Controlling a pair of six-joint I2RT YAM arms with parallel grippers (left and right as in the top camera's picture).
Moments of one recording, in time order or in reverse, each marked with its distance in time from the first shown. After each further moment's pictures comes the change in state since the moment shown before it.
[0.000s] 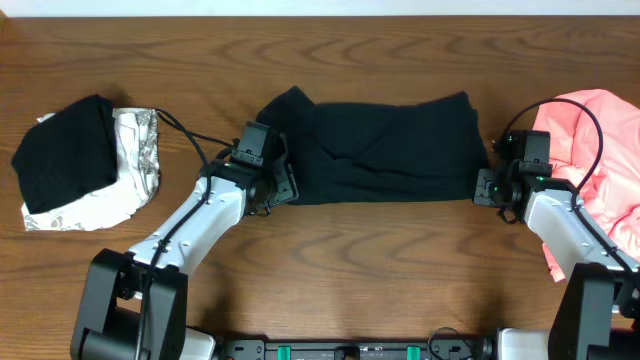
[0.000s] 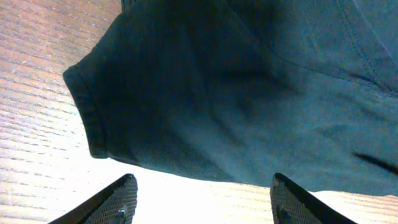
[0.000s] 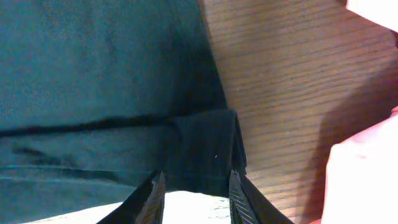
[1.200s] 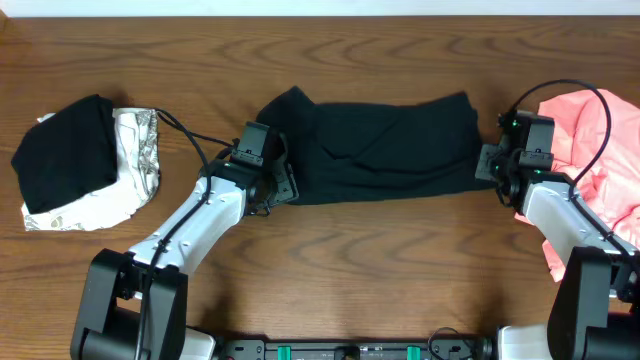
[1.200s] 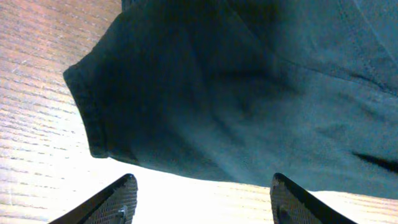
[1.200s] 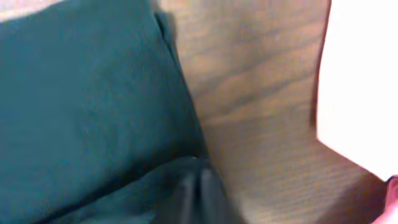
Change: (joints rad) left arm 0.000 0.000 0.000 -0.001 0.000 0.000; right arm 0.000 0.060 0.033 0.275 0.011 0.017
